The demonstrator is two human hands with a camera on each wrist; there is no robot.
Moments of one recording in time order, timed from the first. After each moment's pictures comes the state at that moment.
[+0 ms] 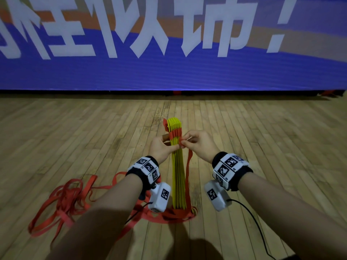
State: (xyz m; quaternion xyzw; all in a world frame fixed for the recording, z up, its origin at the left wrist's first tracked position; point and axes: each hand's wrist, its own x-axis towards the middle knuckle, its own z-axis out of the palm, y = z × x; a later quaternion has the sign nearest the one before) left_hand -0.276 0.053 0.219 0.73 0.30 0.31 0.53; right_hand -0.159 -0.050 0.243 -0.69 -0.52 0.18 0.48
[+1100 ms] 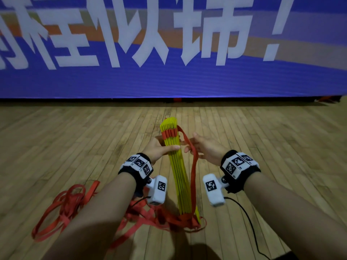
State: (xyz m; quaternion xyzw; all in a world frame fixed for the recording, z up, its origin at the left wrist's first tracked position) left_hand -0.296 0.056 0.251 0.70 0.22 0.23 0.63; right_hand -0.152 -0.071 0.267 -0.63 -0.37 0.45 0.51
